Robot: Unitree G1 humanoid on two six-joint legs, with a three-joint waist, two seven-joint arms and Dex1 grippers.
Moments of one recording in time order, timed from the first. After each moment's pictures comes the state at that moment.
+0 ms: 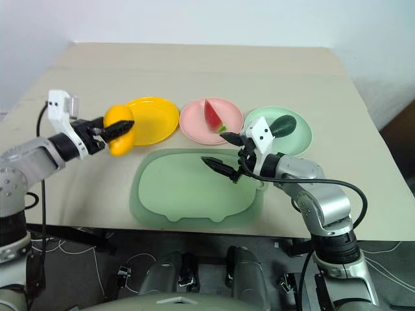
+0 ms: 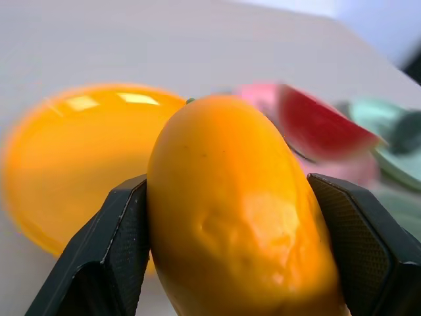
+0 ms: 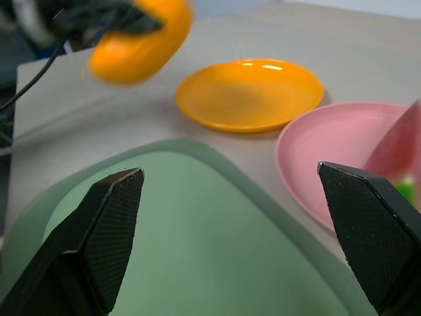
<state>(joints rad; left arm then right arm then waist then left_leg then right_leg) -0.51 0.71 0.32 -0.17 -0.83 0.99 -0.32 -0.36 -0.49 0.03 -0.41 0.51 0.70 0.71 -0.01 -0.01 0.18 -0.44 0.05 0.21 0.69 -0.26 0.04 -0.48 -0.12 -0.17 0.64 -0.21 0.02</state>
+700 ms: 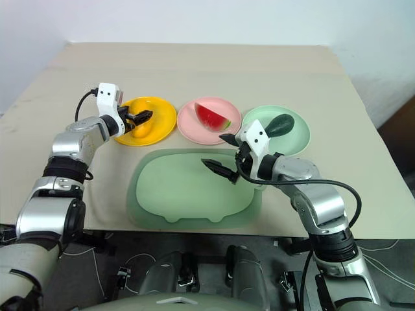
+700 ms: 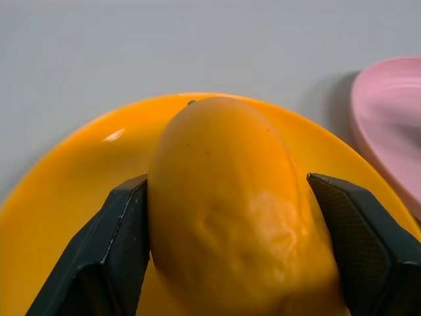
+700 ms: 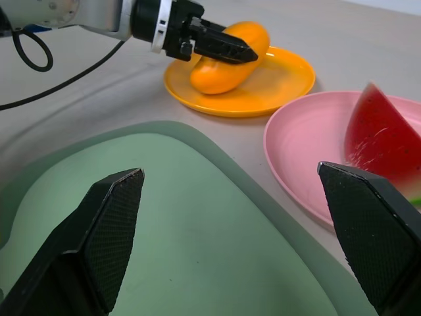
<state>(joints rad) -0.96 0.50 0.02 0.88 -0.27 0.30 -0.51 -0.38 -0.49 0.07 -0.37 0.44 0.64 0.71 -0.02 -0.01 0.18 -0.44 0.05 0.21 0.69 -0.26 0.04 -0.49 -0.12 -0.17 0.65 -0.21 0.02</state>
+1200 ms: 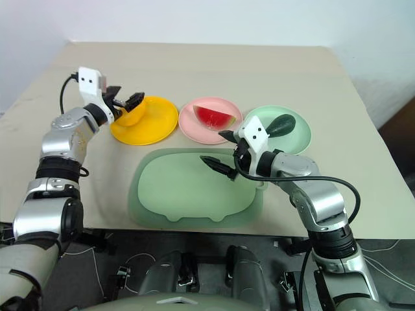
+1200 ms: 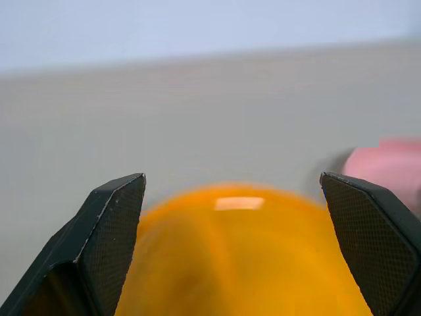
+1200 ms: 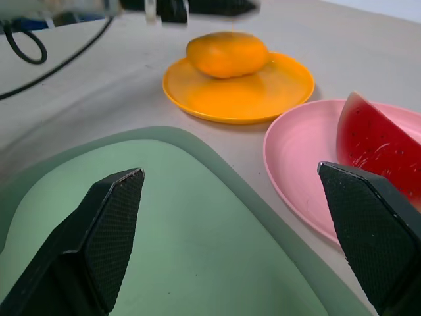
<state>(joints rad) -0.86 0.52 0.17 0.60 -0.31 0.21 -0.60 -0.41 -0.49 0.08 -0.38 0.44 0.67 0.69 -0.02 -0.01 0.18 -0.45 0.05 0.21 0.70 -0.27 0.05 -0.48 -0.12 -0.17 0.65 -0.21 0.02</state>
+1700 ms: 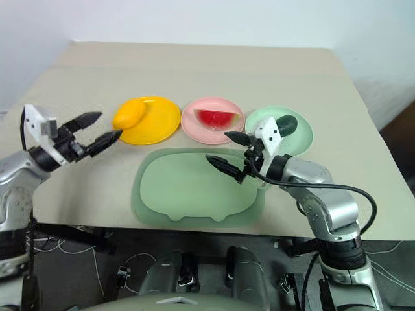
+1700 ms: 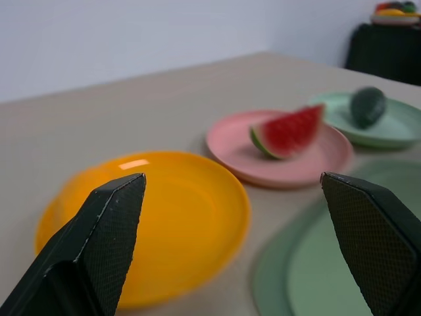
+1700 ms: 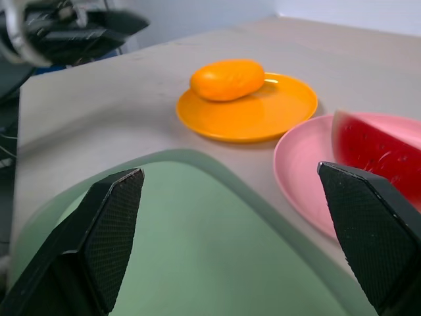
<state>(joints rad) -0.19 0.70 0.37 -0.12 -0.61 0.38 -0.92 -0.29 -0.52 -0.04 -0.43 0.57 0.67 0.72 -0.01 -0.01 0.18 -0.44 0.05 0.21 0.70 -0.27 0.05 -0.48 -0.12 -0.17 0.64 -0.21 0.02</state>
